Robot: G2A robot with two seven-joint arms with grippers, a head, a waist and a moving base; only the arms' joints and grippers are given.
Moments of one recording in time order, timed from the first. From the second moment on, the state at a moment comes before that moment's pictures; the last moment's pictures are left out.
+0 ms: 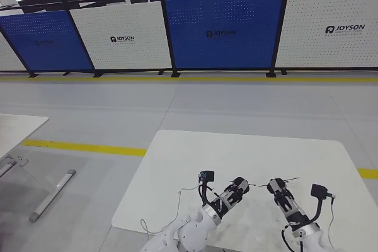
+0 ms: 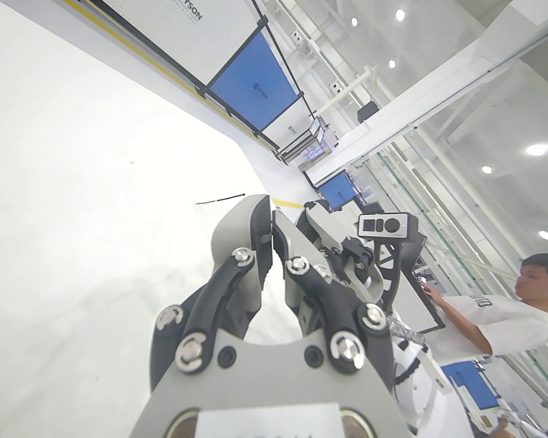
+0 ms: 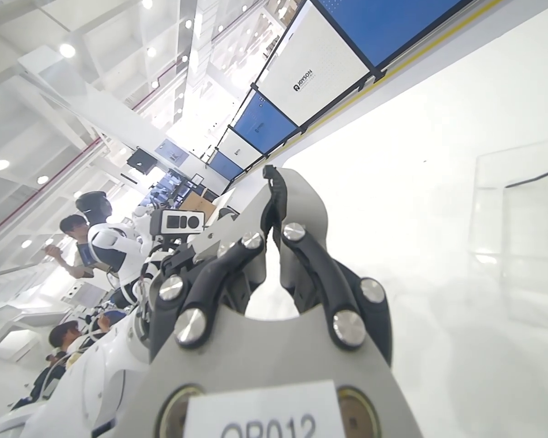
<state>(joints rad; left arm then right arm) 1.37 -1.32 -0.86 -1.54 0.30 -0.17 0.10 -1.60 -1.15 1.25 -1.72 -0.32 -0.24 0.06</state>
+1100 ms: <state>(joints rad) 1.37 -1.32 -0.86 -1.54 0.30 -0.17 0.10 -1.58 -1.17 1.22 -1.71 -0.39 -0.20 0.05</state>
